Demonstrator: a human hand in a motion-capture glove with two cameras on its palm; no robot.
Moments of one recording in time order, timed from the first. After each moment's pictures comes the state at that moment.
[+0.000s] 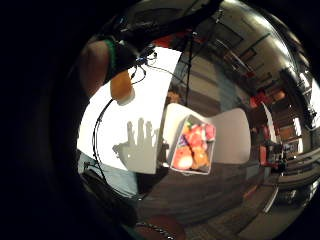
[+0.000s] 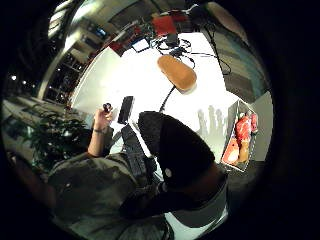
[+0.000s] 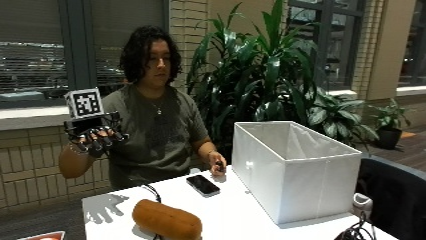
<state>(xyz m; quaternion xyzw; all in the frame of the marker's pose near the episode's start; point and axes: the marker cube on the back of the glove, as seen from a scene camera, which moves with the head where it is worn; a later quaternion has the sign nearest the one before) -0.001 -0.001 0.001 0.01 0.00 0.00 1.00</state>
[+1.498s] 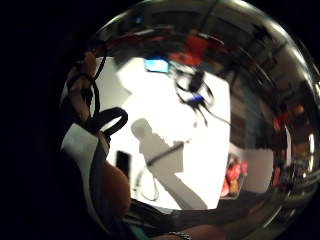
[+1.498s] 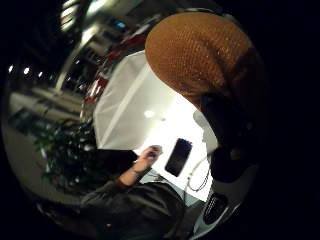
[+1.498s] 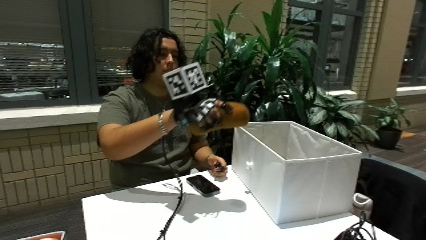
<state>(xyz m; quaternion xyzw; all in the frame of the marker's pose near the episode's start) -0.290 -0.183 -0.018 0.02 -0.10 -0.13 0.99</state>
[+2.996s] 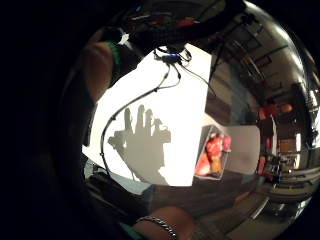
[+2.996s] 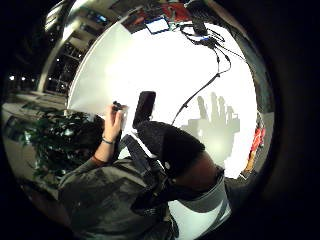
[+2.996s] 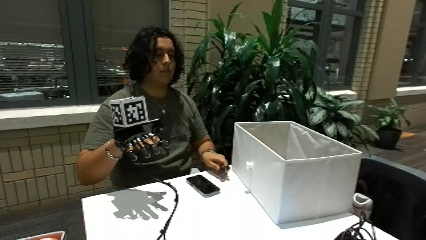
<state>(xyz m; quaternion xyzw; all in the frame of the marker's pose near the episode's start) -0.113 -0.058 0.044 -0.06 -0.01 -0.05 1.00</state>
